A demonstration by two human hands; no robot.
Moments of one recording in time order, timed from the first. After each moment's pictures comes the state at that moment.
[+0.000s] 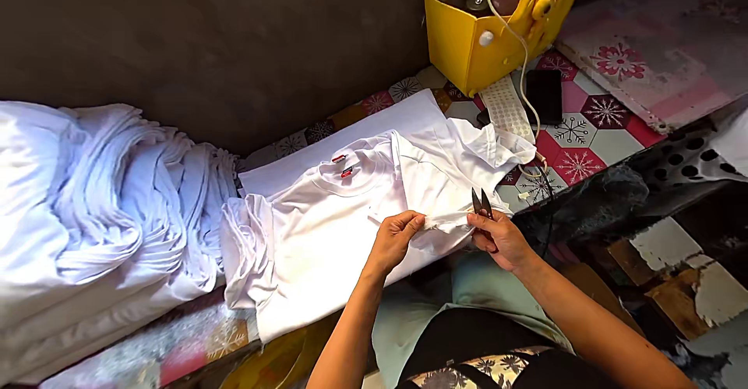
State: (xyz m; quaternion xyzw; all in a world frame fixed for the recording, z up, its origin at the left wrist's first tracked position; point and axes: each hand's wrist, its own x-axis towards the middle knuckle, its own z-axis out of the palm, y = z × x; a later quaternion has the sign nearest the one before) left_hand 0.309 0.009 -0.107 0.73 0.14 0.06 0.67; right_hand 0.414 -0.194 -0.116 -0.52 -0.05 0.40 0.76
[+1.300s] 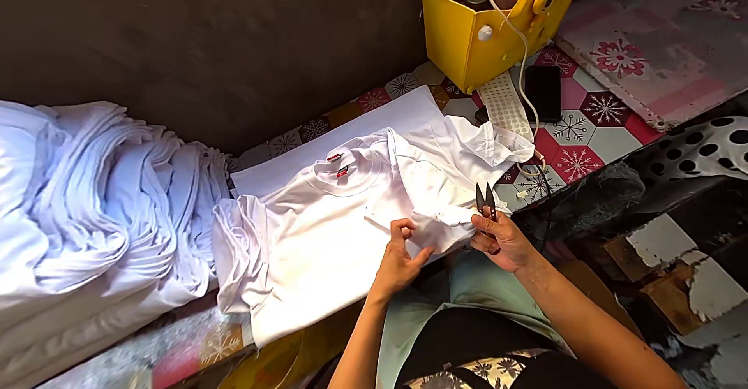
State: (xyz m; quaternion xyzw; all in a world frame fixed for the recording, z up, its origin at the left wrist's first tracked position) left_hand 0.281 -0.010 -0.157 0.76 0.09 0.15 0.63; right_hand 0.415 -0.198 -0.115 -0.43 -0.03 0.43 0.79
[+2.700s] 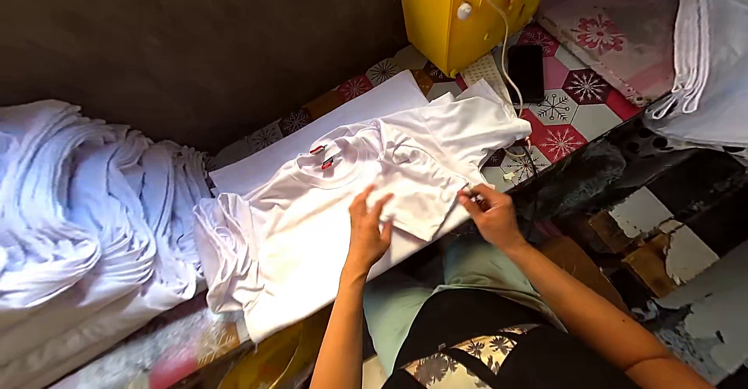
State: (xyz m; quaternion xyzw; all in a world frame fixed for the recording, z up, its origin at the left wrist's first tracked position) left_hand 0.281 0.042 -0.176 0.93 0.11 0.13 0.34; right_hand 0.415 -0.206 -0.151 -0.78 -0.22 0.06 0.58
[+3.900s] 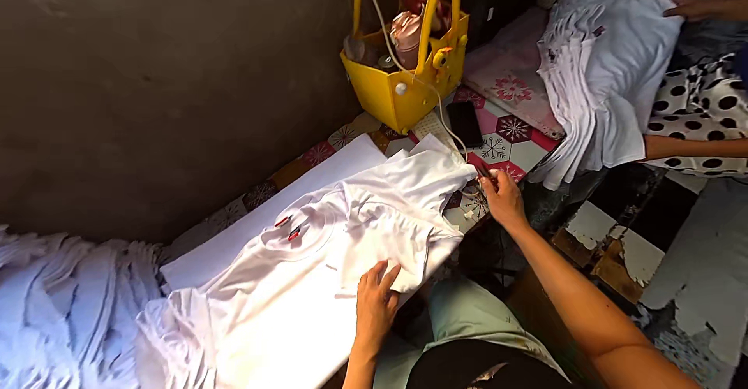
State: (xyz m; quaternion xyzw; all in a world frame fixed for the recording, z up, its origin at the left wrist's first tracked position) left_hand 0.295 -0.013 -0.196 0.94 0.03 0.14 0.31; right_hand 0.541 -0.273 -0.136 -0.92 -0.02 0.04 0.39
